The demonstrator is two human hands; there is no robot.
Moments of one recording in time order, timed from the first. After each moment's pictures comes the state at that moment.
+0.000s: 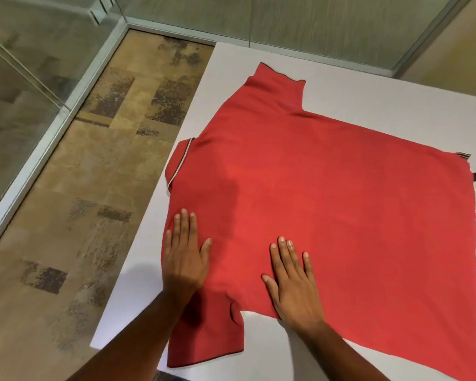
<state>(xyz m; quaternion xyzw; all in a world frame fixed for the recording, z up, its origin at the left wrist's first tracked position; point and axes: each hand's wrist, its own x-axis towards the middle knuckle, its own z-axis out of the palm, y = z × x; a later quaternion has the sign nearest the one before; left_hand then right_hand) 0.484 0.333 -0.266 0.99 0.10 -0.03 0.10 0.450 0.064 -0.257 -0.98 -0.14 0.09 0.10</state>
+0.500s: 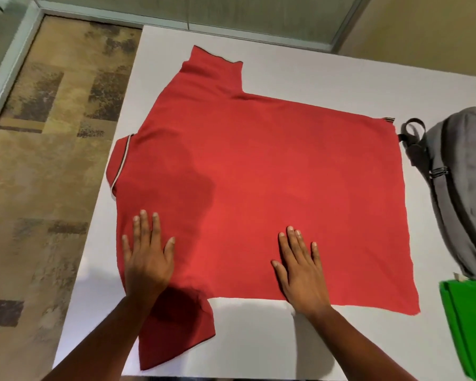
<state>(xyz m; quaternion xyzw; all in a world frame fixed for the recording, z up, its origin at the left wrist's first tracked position) 0.477 0.326 -0.265 1.00 0.02 0.03 0.09 0.422 -0.024 -0.248 -0.99 -0.01 0.11 0.10</state>
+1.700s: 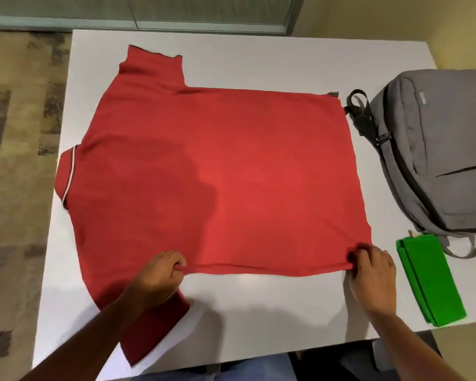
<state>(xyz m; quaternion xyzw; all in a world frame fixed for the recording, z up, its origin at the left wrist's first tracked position) 0.482 0.237 -0.220 0.87 -0.16 -0.35 0.29 0.307 -0.223 -0.198 -0.98 0.21 -0.01 -0.01</state>
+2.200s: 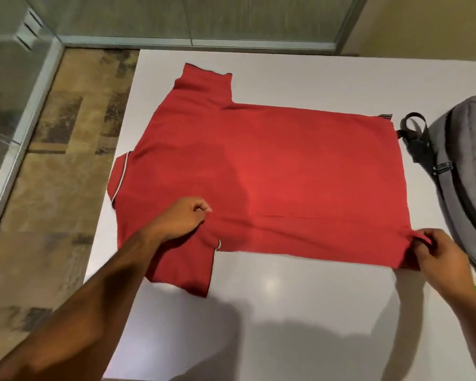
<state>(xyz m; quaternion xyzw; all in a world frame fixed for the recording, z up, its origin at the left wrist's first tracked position) 0.607 0.245 -0.165 0.86 -0.01 -0.31 0.40 0.443 -0.261 -0.160 -0.91 0.33 0.03 0.25</state>
